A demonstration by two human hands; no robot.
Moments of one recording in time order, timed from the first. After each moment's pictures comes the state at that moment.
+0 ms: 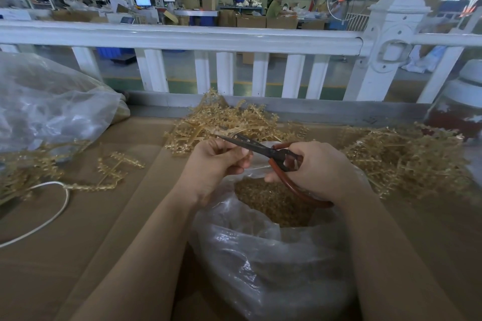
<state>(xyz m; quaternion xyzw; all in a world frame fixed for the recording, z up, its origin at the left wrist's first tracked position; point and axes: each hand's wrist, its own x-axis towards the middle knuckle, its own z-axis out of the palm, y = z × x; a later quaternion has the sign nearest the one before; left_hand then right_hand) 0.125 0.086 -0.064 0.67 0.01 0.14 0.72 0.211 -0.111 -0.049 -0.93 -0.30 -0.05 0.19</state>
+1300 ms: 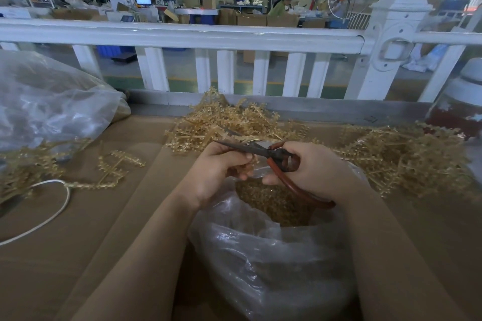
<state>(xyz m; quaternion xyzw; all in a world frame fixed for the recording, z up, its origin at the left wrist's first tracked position) 0.125 0.081 -0.065 0.68 -0.05 0.10 0.73 0.209 -0.109 -0.053 -0.89 -0.35 -0.01 0.27</state>
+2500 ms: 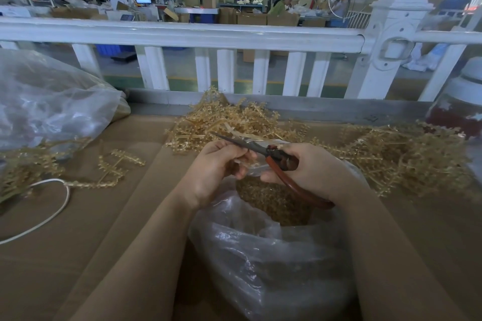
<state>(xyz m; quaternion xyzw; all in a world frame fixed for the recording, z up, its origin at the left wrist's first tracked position) 0.126 0.083 -0.067 0.66 -0.06 0.10 0.75 0.207 -0.106 -0.052 -0.89 -0.36 0.03 0.27</state>
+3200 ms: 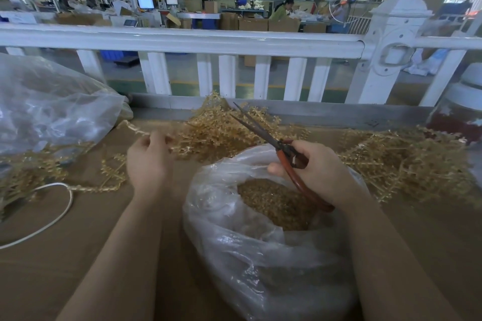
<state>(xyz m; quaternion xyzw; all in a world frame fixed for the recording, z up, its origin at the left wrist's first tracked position) 0.114 0.143 -0.062 0.64 0.36 0.40 0.55 0.203 -0.111 -0.056 -0.87 -0.32 -0.05 0.37</state>
